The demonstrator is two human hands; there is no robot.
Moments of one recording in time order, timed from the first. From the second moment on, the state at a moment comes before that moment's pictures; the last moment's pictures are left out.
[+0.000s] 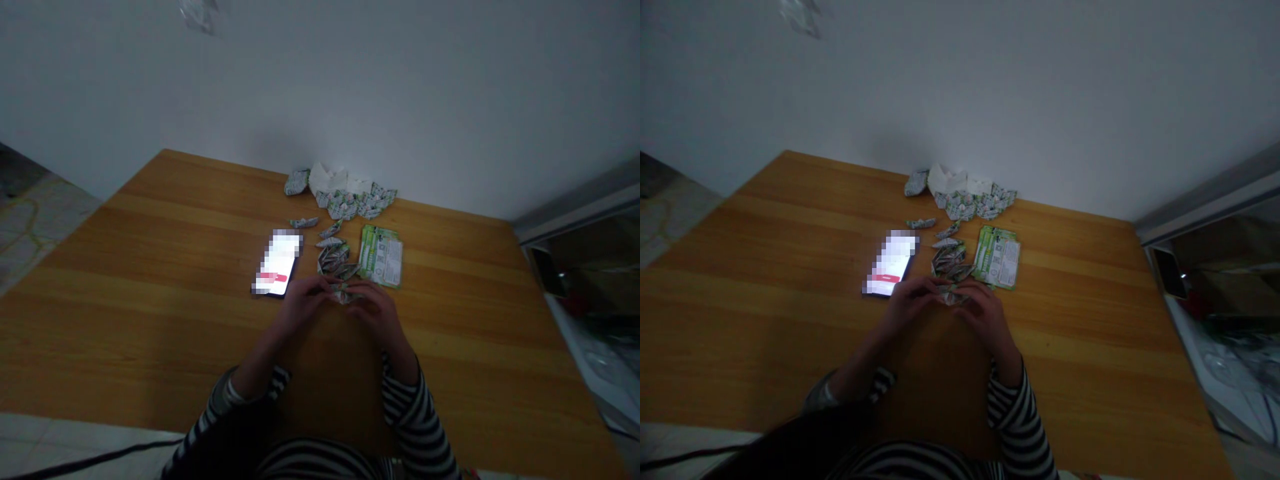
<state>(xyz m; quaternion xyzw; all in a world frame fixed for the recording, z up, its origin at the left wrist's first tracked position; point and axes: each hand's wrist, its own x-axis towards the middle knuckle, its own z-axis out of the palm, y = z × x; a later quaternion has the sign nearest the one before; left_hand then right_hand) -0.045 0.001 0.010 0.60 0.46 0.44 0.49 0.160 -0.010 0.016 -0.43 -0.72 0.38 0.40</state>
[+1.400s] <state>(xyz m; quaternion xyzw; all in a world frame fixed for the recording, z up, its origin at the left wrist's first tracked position) -0.028 -0.006 0.008 0.48 0.46 0.49 0.57 0.133 -0.026 0.001 -0.49 -0.65 0.22 0.54</state>
